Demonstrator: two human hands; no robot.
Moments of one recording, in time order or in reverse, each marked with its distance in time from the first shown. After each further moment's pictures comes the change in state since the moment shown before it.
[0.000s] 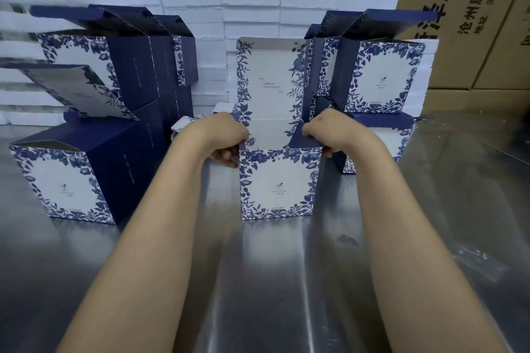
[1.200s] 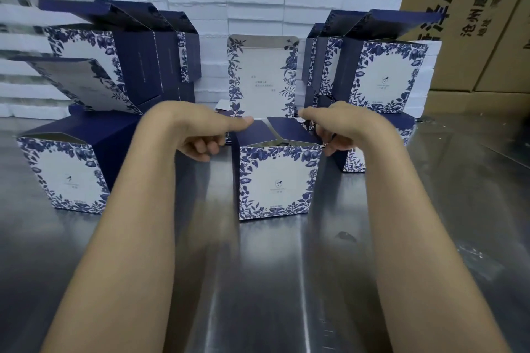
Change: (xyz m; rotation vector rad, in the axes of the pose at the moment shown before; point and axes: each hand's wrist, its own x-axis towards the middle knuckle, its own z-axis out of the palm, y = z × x) left_hand -0.011 -0.012 -0.032 0.122 -0.147 -0.109; right_hand -0.008 -0.010 -0.015 0.013 -0.001 0.144
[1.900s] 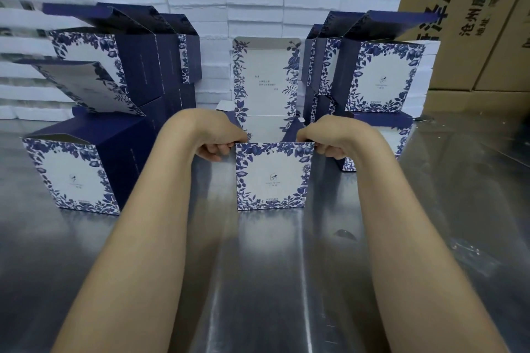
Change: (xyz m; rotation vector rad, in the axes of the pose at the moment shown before) left_hand -0.003 0.011 0.017 0.064 0.086 0.031; right_hand -0.002 0.002 0.014 -0.047 -0.160 0.009
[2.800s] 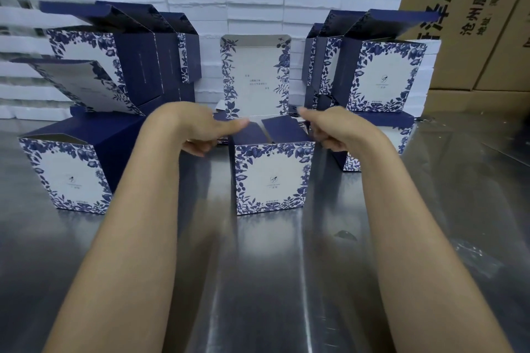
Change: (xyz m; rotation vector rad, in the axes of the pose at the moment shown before) left_hand 0.015 -0.021 -0.019 0.051 0.050 0.021; right_hand 0.016 0.013 -0.002 0.326 0.122 -0.129
